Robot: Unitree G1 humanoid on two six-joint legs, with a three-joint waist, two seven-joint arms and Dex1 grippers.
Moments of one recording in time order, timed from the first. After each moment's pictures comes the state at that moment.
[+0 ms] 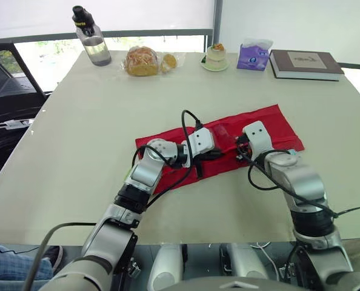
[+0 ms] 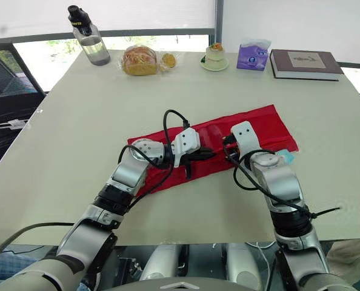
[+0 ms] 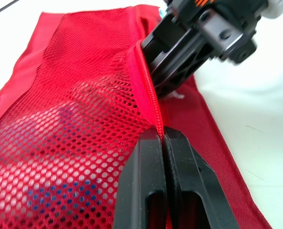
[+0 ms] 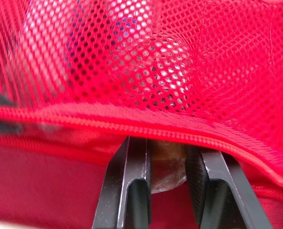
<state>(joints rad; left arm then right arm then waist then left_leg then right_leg) -0.62 0.31 -0.28 0.26 0.00 0.15 -1.05 -0.49 -0.14 0.09 -0.29 -0.01 1.22 0.28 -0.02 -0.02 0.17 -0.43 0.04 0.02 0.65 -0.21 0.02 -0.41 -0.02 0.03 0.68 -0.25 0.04</state>
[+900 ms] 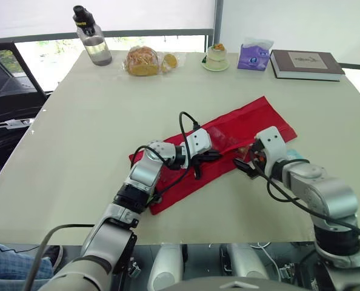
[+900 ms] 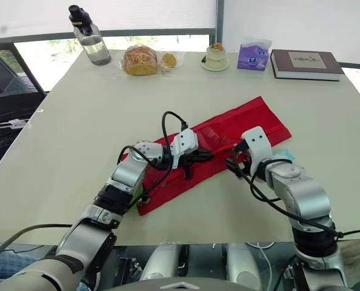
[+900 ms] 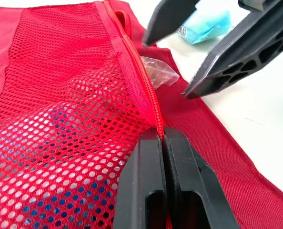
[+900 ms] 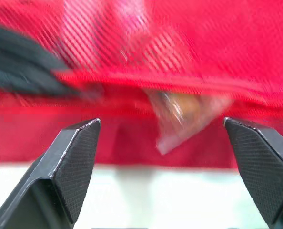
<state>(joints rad) -0.62 0.32 -0.28 0.31 -0.04 0.15 -1.06 -0.31 -0.40 0.06 -0.54 0.19 1.23 0.40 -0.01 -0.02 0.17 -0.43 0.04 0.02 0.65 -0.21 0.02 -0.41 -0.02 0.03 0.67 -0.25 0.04</state>
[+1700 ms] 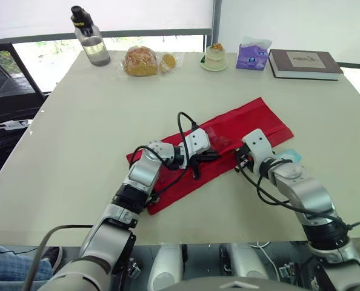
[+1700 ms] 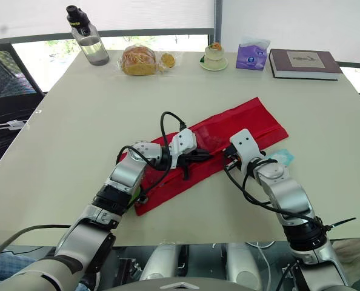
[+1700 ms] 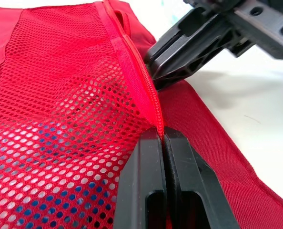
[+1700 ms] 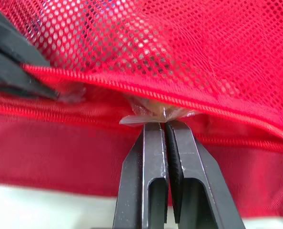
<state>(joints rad) -0.62 0.33 -0.28 0.30 -0.04 0.16 -1.07 -0.37 -0.35 0.22 -0.31 0.10 0.90 0.37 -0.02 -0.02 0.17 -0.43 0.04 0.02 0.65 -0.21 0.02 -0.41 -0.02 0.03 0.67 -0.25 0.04</state>
